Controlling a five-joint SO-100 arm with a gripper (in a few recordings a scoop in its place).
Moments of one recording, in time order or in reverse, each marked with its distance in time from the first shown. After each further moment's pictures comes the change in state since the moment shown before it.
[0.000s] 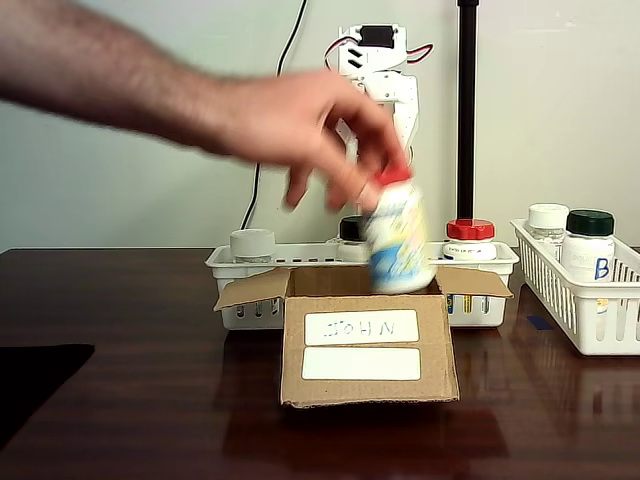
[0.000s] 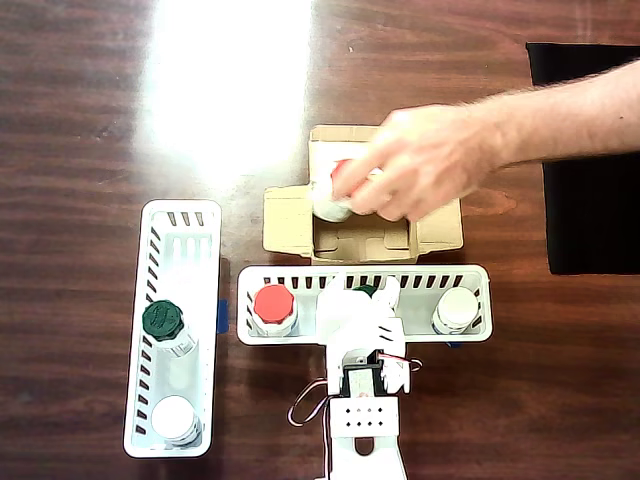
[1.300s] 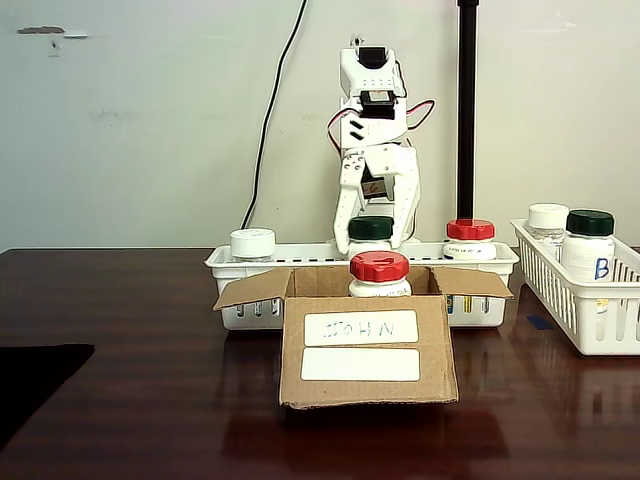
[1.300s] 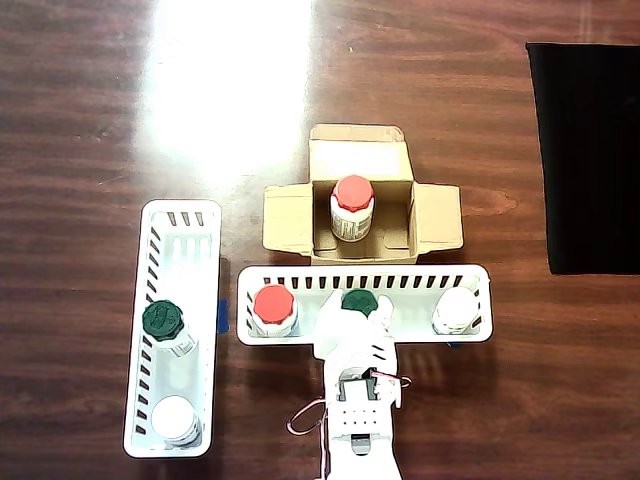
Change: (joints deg) arm -1.0 -2.6 26.3 -27.9 4.7
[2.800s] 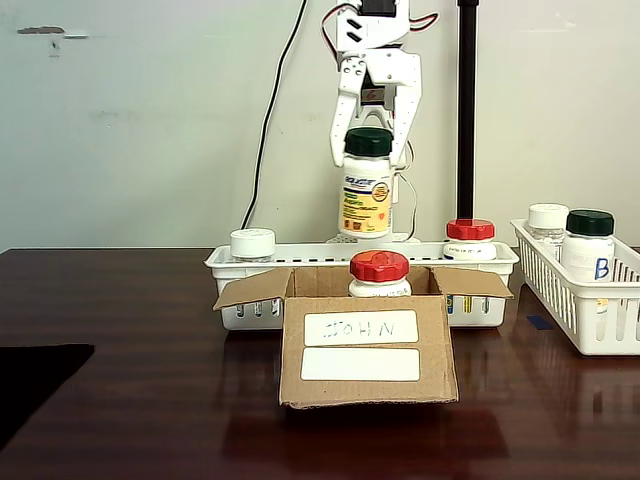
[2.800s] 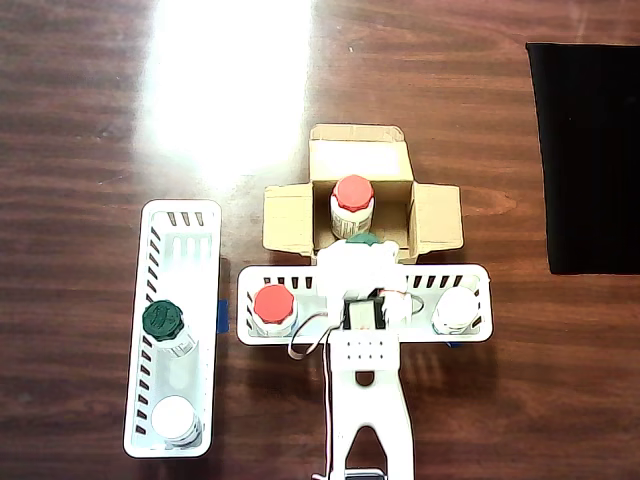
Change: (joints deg) arm 2.0 -25.7 -63.4 45.8 -9.3
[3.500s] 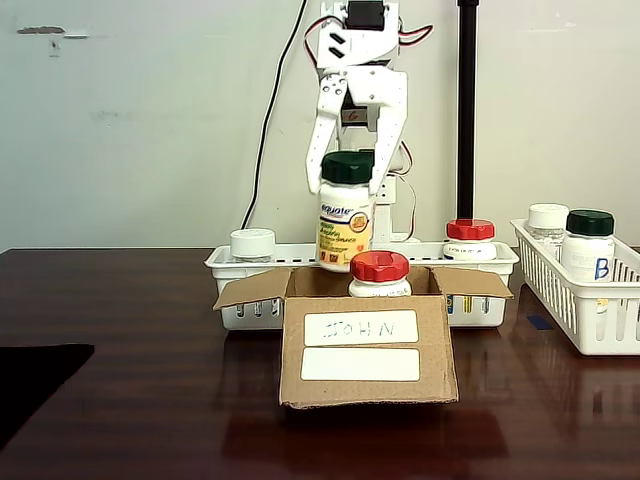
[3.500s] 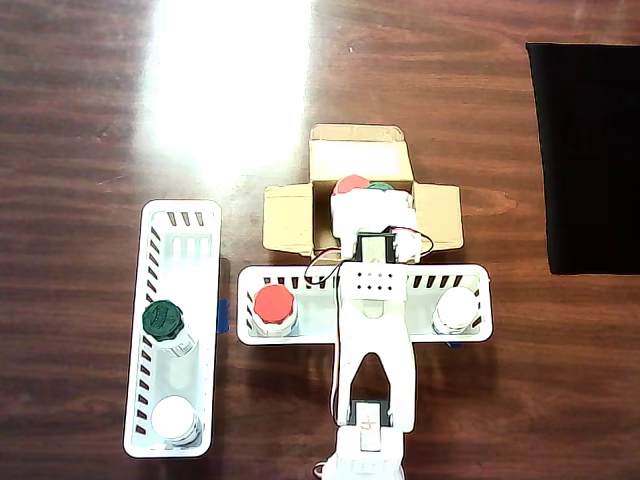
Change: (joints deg) arm 2.9 -25.4 -24.1 -1.8 -0.6
